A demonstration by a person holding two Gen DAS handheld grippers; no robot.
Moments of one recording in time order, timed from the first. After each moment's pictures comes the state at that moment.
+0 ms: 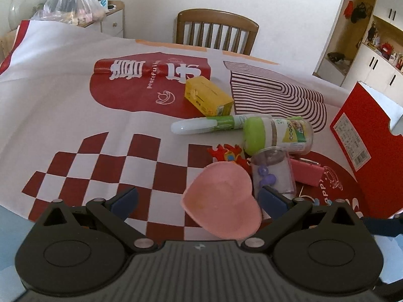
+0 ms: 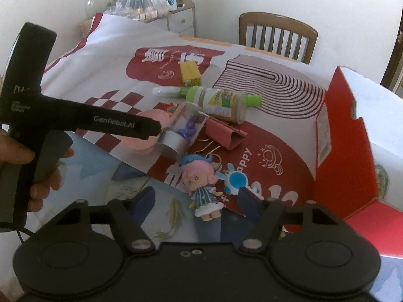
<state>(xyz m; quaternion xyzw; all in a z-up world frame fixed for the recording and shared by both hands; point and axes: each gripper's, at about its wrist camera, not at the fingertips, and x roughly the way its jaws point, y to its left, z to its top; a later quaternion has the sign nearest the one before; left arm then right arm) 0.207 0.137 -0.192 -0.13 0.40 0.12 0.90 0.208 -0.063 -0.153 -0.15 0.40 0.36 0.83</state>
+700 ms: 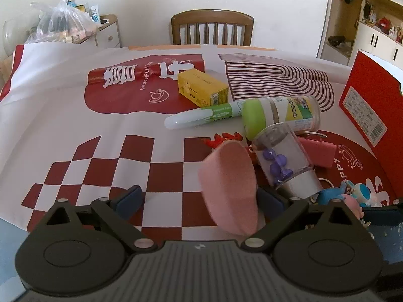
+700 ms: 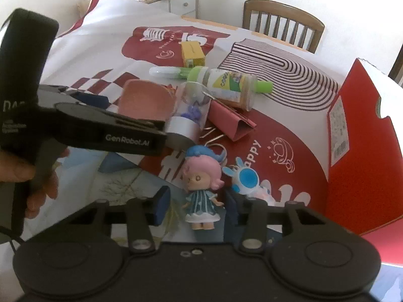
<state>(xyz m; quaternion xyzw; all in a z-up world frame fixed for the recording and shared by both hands) 0.216 0.116 -0.213 -0.05 0.40 0.14 0.91 0.218 -0.042 -0.177 -0.19 0.42 0.35 0.82</state>
